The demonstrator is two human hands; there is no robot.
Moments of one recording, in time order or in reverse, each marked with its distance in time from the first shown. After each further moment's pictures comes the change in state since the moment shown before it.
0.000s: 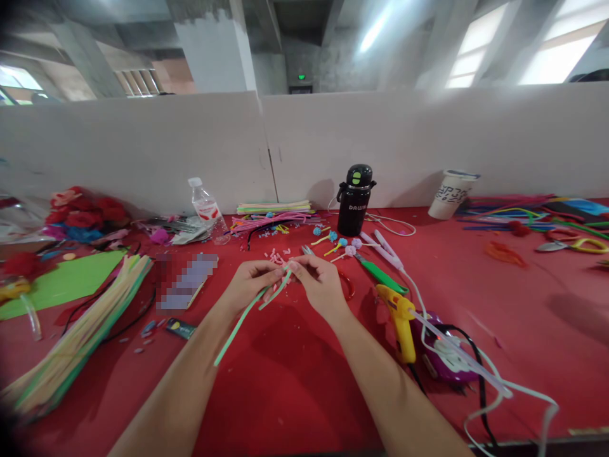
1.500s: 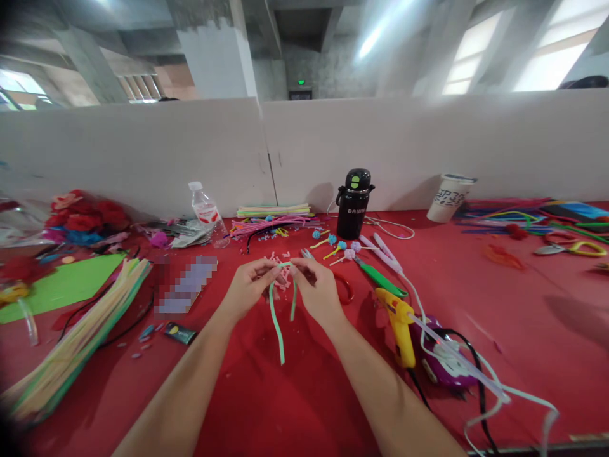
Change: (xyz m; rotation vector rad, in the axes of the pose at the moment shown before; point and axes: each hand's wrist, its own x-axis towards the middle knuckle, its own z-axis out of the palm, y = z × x) left_hand 0.002 -0.001 0.003 0.043 0.087 0.078; right_hand 0.000 0.001 0.008 -0.112 0.084 -0.033
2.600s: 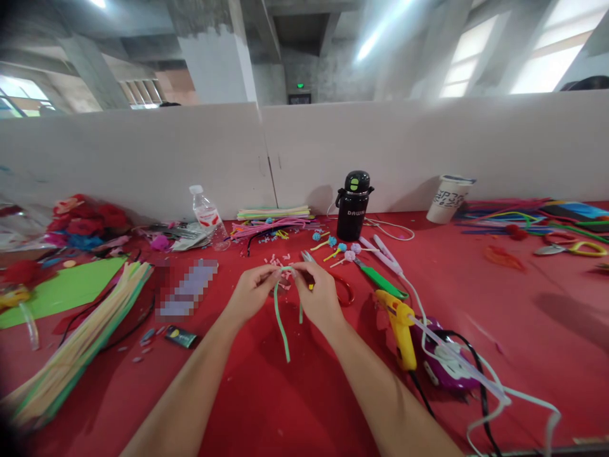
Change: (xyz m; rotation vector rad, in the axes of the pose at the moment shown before) left_hand 0.003 -0.012 0.000 0.157 -0.011 0.105; right_hand -0.002 0.001 -0.001 -0.144 0.018 -0.082
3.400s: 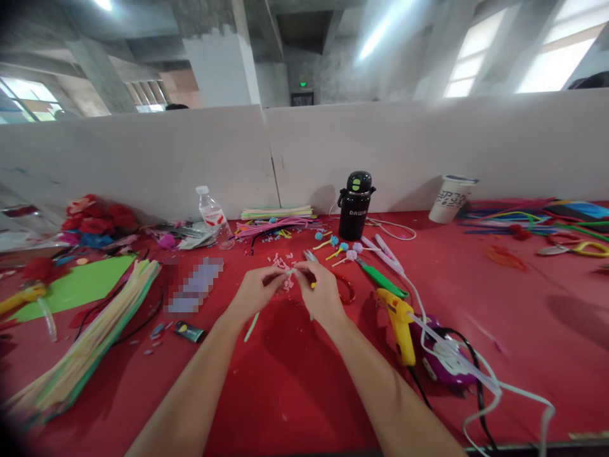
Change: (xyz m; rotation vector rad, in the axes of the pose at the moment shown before) left_hand -0.002 -0.001 -0.004 0.317 0.013 0.058; right_hand -0.001 0.005 -0.001 -0.044 -0.017 -0.026
